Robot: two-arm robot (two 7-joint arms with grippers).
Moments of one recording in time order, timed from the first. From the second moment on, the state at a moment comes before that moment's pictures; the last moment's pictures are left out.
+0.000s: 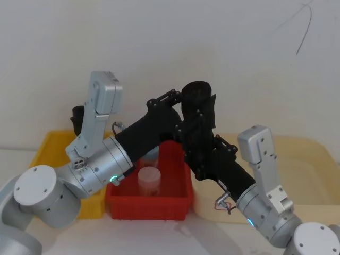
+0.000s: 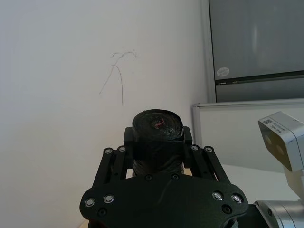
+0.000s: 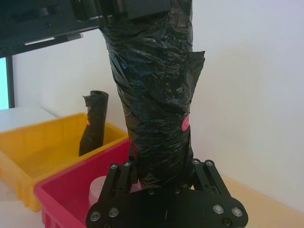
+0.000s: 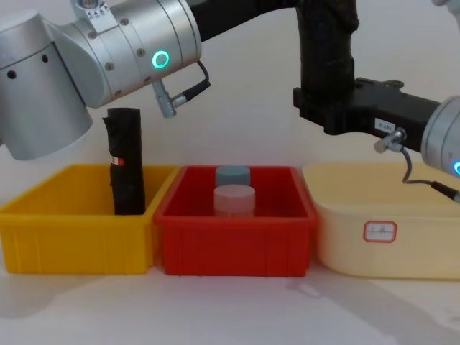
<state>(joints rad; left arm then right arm) -0.59 0.17 0.46 -1.39 -0.53 -0.16 -0.64 0.32 0.21 -0.33 -1.52 0.10 -0.03 0.27</state>
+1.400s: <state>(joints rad) -0.59 0.17 0.46 -1.39 -0.53 -0.16 -0.64 0.32 0.21 -0.22 -1.51 0.16 0.09 0.22</state>
